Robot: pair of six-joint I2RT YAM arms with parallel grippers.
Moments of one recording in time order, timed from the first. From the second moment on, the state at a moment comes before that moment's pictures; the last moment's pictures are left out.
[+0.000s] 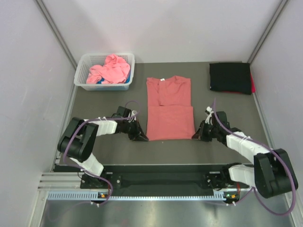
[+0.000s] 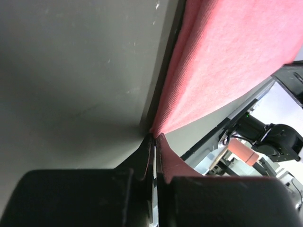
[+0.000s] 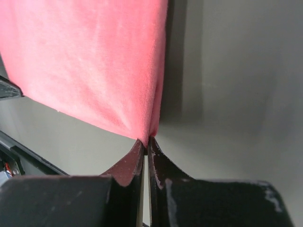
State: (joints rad) left arm -0.37 1.66 0.67 -0.10 0.66 -0.76; right arm 0.24 1.21 0.43 -0.16 -0.39 0.50
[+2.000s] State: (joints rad) left arm -0.20 2.28 2.04 -0.46 0.57 -0.69; right arm 0.17 1.95 1.64 -0.42 -0.29 0.36
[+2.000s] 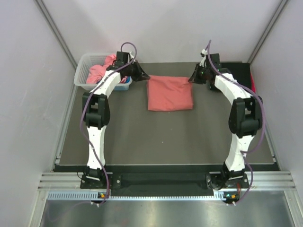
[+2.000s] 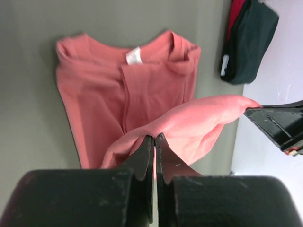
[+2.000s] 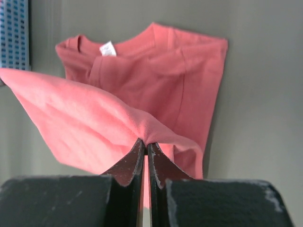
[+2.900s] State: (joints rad) left arm -0.15 2.52 2.24 -0.18 0.64 -0.73; right arm 0.13 2.14 1.67 -0.14 -0.35 0.43
